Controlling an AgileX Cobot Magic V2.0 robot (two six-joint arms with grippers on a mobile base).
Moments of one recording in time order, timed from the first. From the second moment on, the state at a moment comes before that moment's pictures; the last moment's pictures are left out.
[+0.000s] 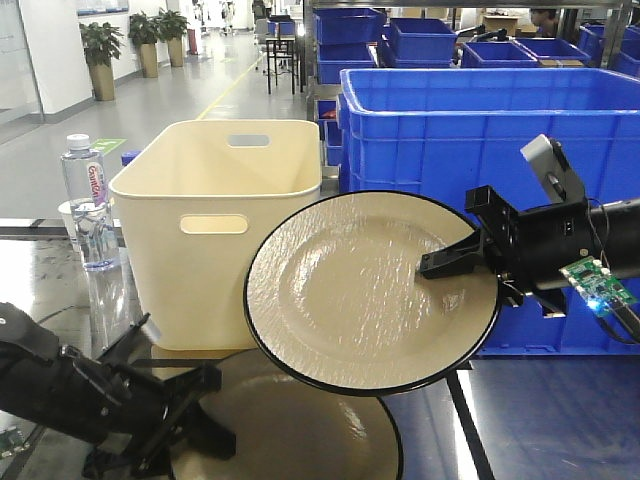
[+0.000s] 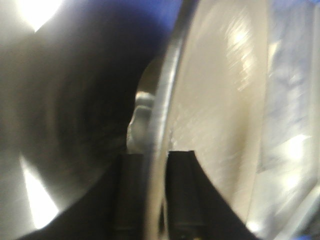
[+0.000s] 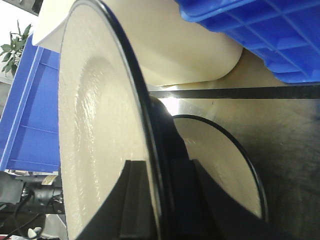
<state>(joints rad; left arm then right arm) -0.16 1.68 -1.17 -0.90 0.95 0.27 0.00 1.63 -1.51 1.03 1.06 -0.30</state>
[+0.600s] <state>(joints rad) -0.16 1.40 -1.17 -0.67 0.84 0.27 0.01 1.64 -1.51 0.91 1.09 -0.25</state>
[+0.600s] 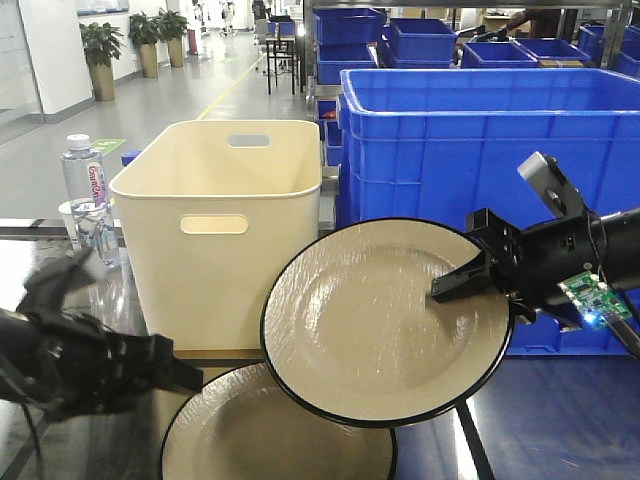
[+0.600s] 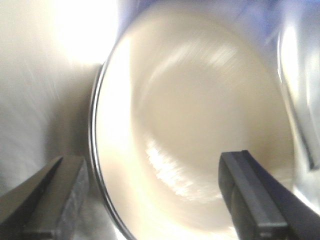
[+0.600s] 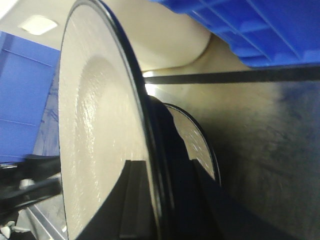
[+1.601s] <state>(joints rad) -0.16 1.28 -1.17 -0.65 0.79 0.27 0.27 1.83 -1.51 0.81 1.01 -0.35</state>
